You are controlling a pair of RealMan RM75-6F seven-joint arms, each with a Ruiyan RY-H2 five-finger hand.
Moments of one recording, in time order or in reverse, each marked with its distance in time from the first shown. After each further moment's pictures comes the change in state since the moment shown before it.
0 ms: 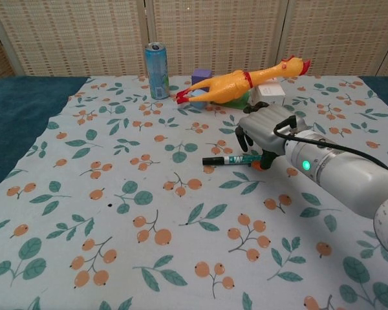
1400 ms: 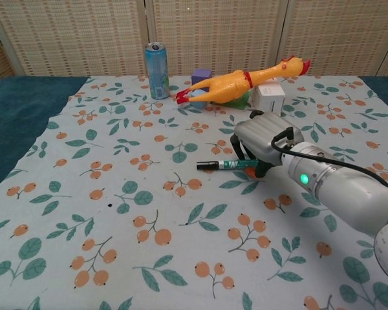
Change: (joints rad) left arm 0.001 0.014 0.000 -0.005 0.003 0.005 -0.023; right arm -0.007 -0.033 -0.079 0.052 -0.089 0.063 0.135
